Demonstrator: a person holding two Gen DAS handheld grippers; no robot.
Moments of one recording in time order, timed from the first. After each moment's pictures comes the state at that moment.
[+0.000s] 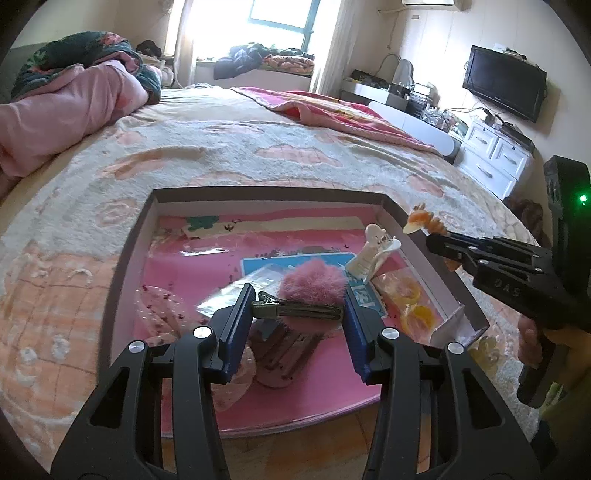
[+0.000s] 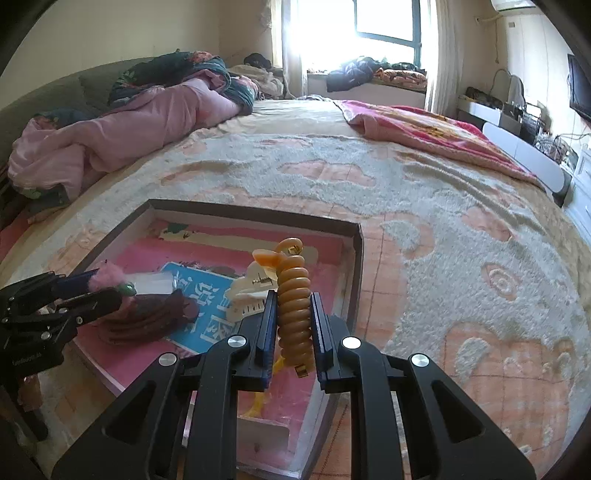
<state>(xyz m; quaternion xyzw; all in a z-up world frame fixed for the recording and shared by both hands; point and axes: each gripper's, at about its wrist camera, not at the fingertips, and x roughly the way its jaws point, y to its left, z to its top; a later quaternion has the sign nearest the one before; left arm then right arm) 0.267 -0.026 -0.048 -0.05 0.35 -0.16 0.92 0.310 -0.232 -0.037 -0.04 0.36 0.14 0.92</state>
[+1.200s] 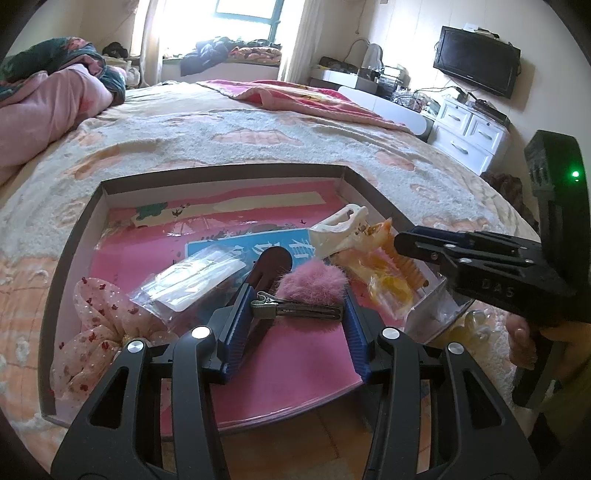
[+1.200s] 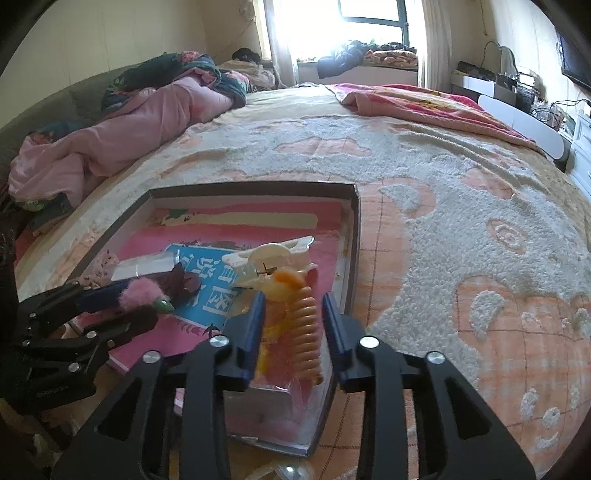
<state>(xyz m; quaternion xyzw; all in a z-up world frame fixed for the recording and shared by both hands) 0.264 -0.058 -0.067 -0.02 0.36 -0.21 0.91 0.294 -0.246 -0.053 0.00 0.38 0.14 0.92</state>
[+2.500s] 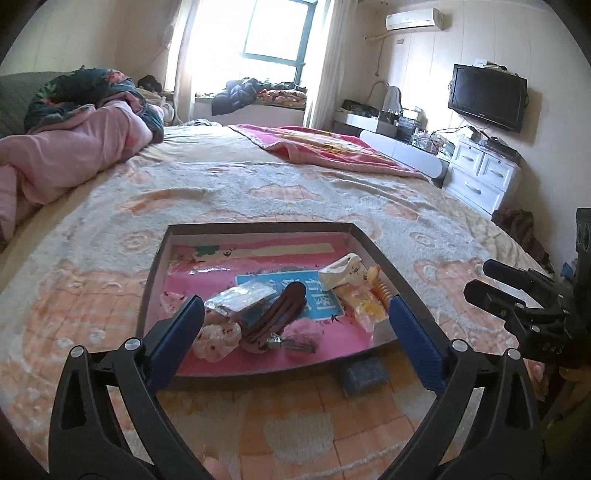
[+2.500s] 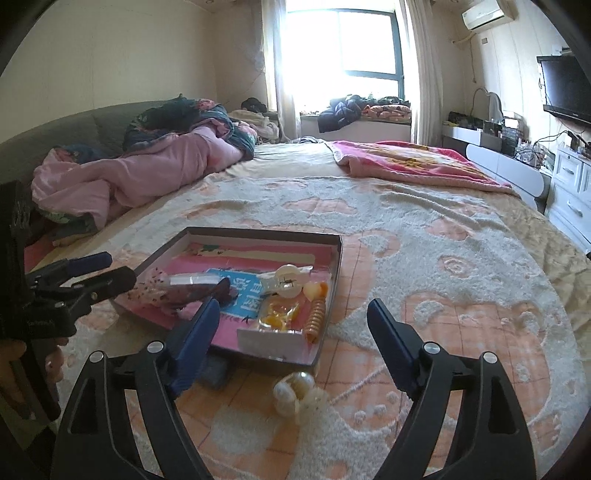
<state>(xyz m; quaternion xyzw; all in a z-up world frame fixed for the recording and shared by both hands) 0.194 -0.031 -0.002 -0.04 0.28 -0.15 0.95 0.186 -0.263 0.006 -0.01 0.27 0.14 0.95</state>
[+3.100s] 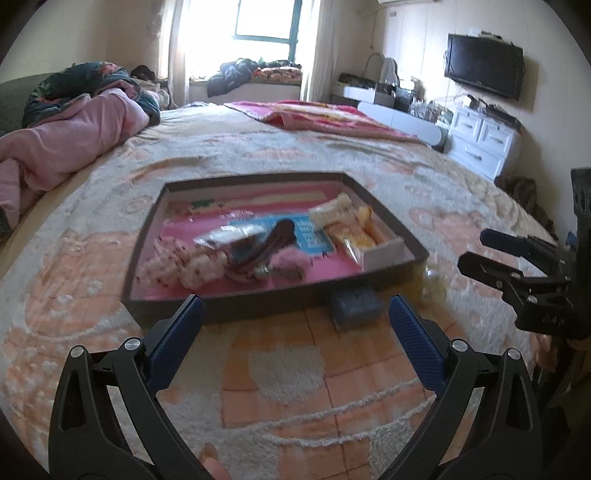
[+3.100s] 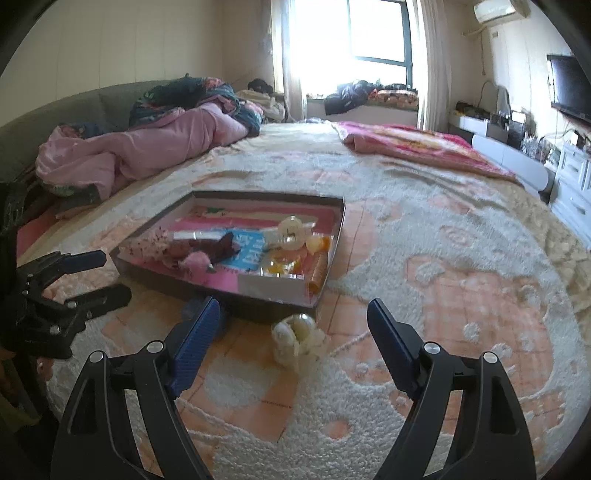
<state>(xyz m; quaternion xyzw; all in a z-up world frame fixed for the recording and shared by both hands) 0.163 -0.047 -0.038 0.00 0.33 -0.15 0.93 0.168 -0.265 -0.027 -0.03 0.31 0.15 0.94</state>
